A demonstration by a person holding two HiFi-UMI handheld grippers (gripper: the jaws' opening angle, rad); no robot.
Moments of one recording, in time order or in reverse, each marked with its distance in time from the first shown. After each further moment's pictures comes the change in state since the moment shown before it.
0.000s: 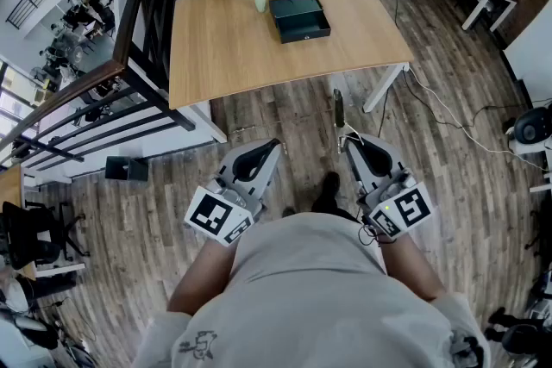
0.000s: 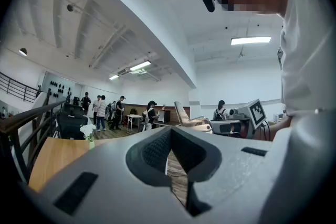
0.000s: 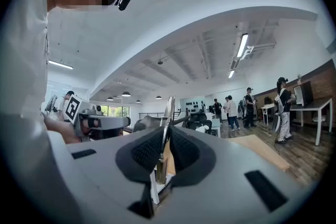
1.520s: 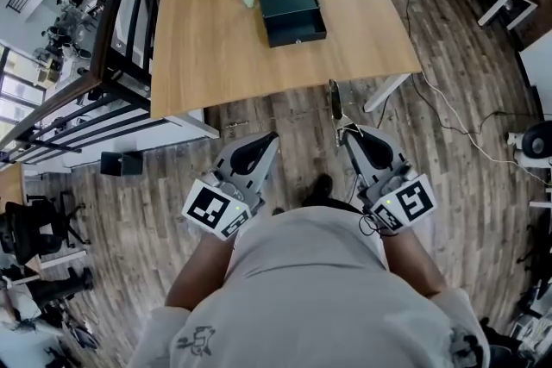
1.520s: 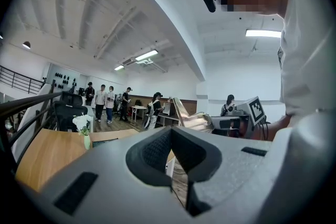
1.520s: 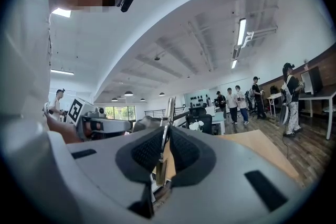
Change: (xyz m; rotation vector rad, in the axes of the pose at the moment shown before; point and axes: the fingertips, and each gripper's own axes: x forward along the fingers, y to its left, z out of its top) left arm 0.149 0.071 -0.035 -0.053 0.083 0.048; right arm 0.075 -0.152 -0.021 0.060 0.042 0.076
